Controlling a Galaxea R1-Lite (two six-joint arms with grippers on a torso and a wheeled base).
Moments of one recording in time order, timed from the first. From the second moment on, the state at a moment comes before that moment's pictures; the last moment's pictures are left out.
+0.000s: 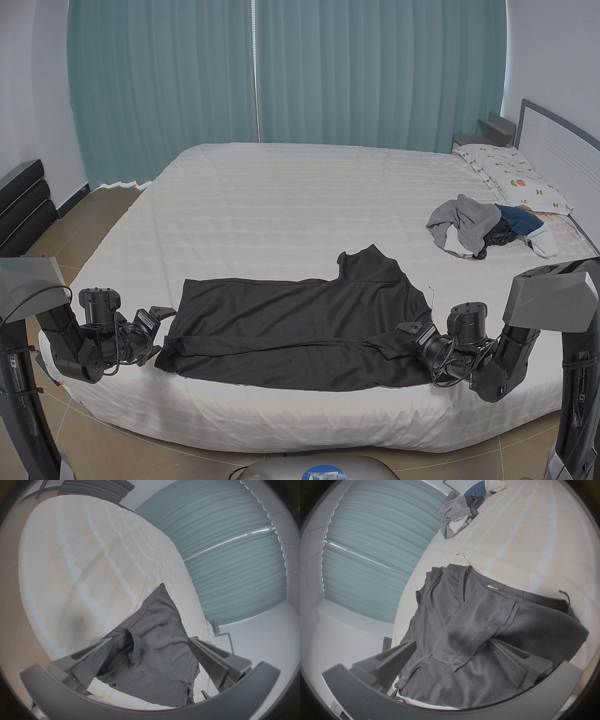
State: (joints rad) left arm 0.07 2.22 -0.58 -1.05 -0.31 -0.99; right arm 0.32 2.35 -0.60 -1.23 0.00 1.10
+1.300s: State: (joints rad) left arm 0.07 2.23 -0.58 -1.05 -0.31 -0.99; right arm 0.33 2.32 -0.57 -1.24 -0.02 1.10
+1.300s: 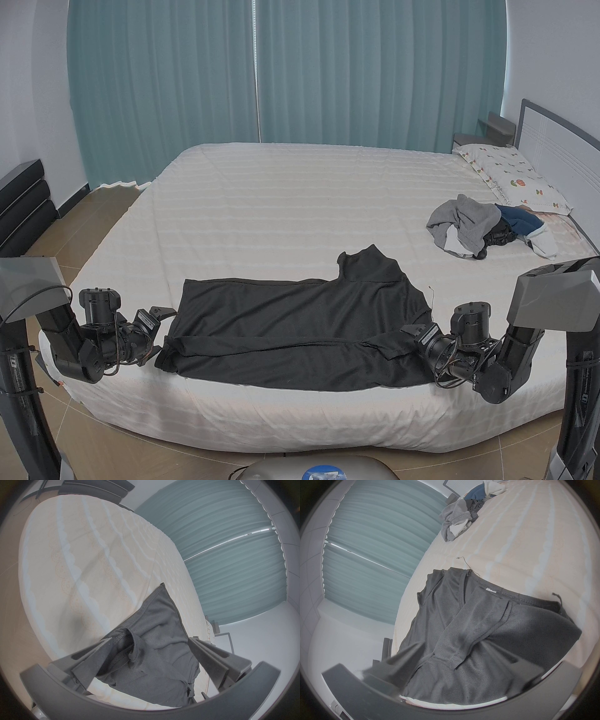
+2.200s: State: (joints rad) left arm 0.07 2.23 -0.58 -1.05 -0.31 -0.99; right arm 0.39 2.24 -0.53 -1.23 -0.02 1.10
